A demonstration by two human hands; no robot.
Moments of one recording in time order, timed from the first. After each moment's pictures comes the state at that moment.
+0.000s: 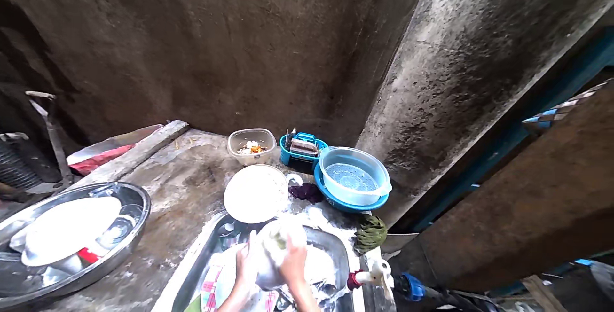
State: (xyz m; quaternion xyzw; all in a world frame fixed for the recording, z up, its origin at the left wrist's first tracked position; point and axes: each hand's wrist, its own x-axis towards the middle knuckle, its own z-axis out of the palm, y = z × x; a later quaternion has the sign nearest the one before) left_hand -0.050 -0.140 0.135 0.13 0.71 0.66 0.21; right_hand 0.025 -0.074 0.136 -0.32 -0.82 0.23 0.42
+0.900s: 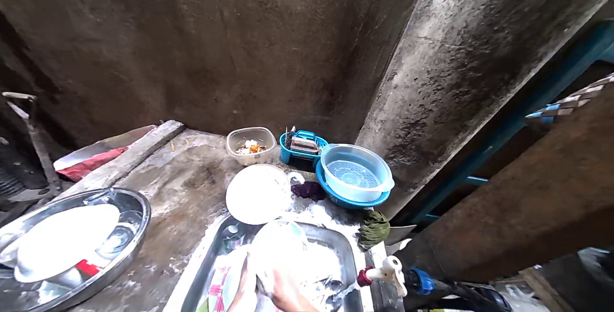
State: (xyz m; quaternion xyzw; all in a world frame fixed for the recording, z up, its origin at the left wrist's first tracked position) left_hand -0.055 -0.165 0.120 0.03 0.63 0.67 0.40; right_hand 0.019 -0.099 0.103 -0.23 -0.89 0.38 0.14
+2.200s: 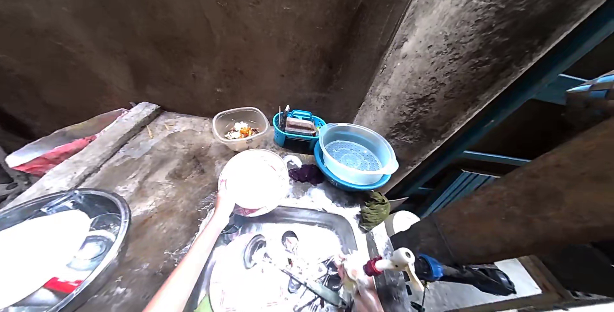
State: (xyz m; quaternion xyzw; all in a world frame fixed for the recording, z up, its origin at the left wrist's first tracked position) left_hand -0.228 -0.071 0.115 0.19 0.75 0.57 0.28; right_hand 0.172 -0.049 0.045 -0.44 -0.37 0.69 0.43
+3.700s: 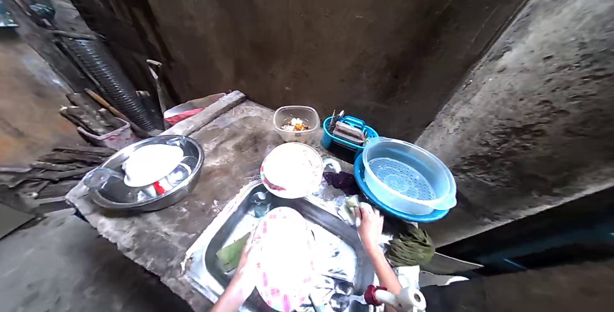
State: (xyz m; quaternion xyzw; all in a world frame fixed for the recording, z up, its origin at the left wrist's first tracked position) left_hand -0.027 -0.181 0.114 -0.03 0.65 0.70 0.29; right_hand 0.084 0.124 0.068 -0.36 -0.88 0.20 0.24
